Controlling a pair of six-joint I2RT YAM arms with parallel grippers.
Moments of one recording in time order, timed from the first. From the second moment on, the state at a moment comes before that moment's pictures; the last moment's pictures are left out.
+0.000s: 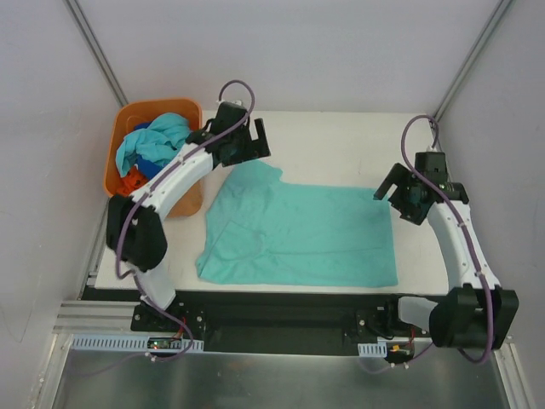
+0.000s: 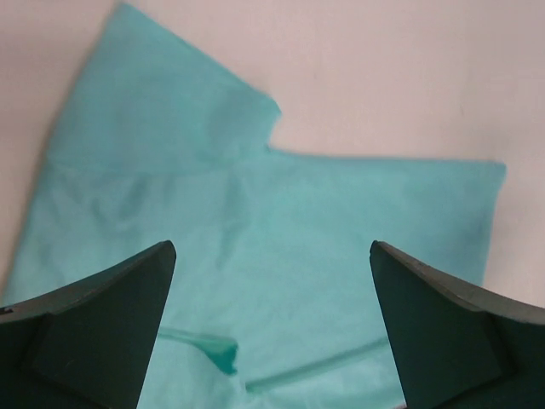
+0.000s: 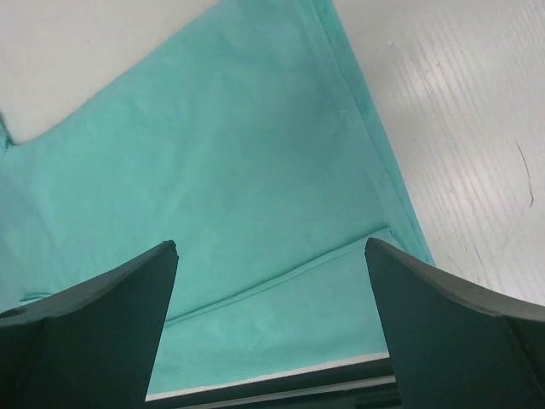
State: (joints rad) left arm -0.48 1.67 1.49 -0.56 0.01 -0.62; right arm 0.00 1.14 1.04 -0.85 0.01 0.55
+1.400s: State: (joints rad) left arm -0.33 2.59 2.40 -0.91 -0.11 -0.44; right arm -0.04 1.63 1.21 -0.72 -0.02 0.51
